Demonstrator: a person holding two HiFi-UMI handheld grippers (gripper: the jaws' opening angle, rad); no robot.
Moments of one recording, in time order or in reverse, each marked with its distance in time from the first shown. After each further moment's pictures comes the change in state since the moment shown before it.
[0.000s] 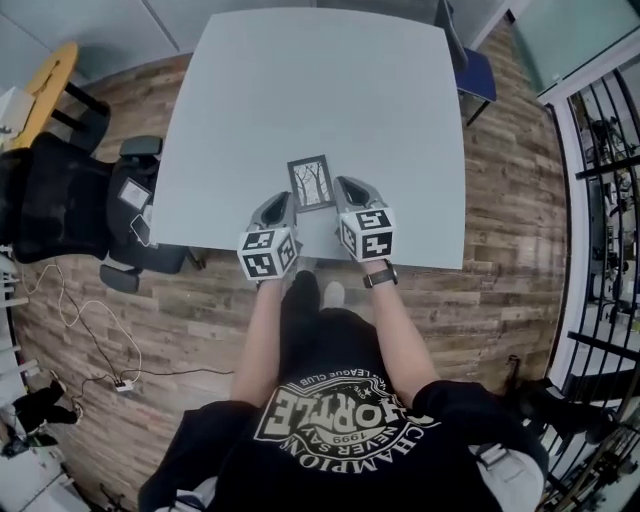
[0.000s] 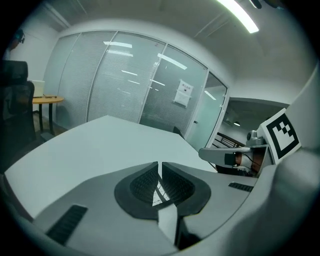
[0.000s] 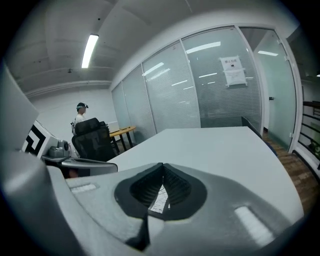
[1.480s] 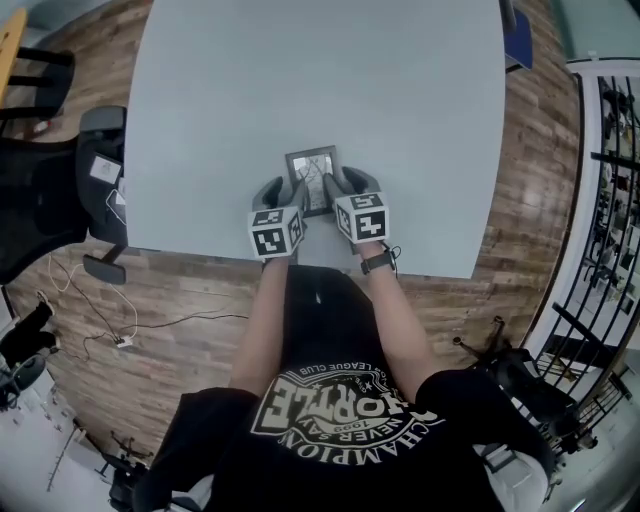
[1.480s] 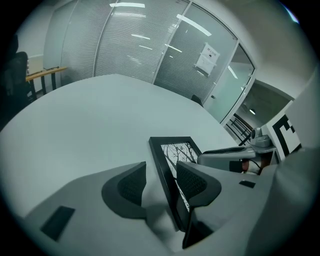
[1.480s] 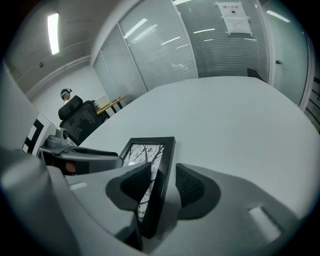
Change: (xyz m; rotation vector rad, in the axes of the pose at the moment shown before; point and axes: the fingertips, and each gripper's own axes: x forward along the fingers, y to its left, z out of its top) left arm 0.162 0.105 -0.098 -0.137 0.364 0.092; right arm 0.175 -0.062 -0.136 0.127 0.440 0.031
